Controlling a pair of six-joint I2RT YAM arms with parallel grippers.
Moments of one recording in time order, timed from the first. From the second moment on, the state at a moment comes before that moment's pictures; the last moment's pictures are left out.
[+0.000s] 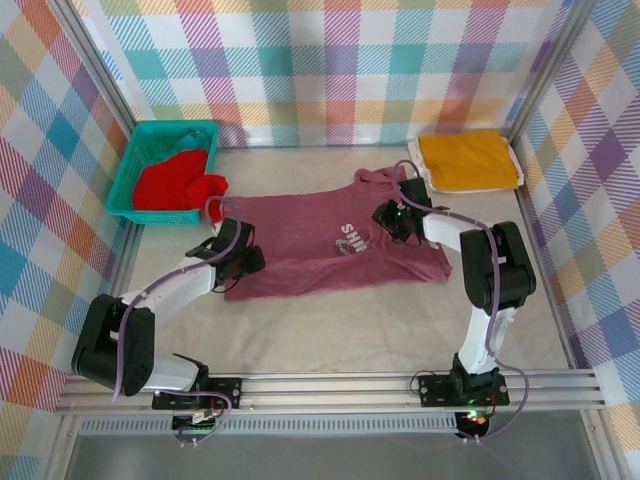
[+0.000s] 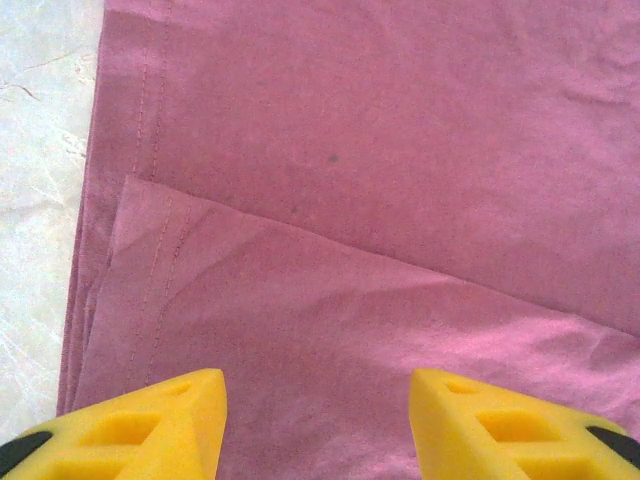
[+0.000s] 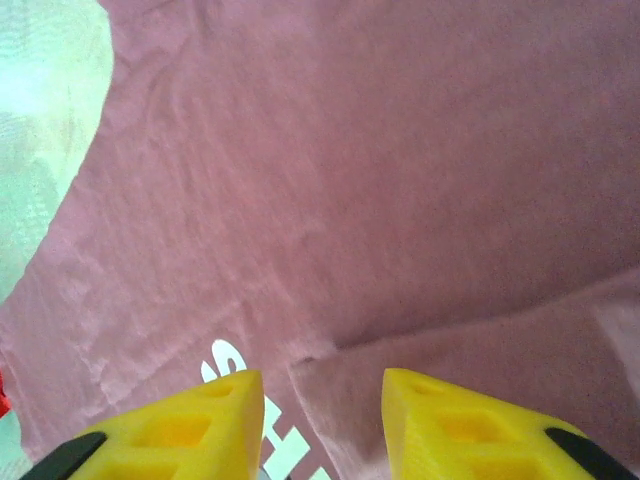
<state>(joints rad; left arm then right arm) -0.36 1.37 0.76 -0.40 -0.13 -0.61 0.27 1.90 1.15 -0.13 -0.23 0.88</state>
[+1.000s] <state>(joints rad) -0.36 1.42 0.78 -0.37 -0.09 -0.59 0.18 1.72 1.15 -0.25 -0.39 0.67</state>
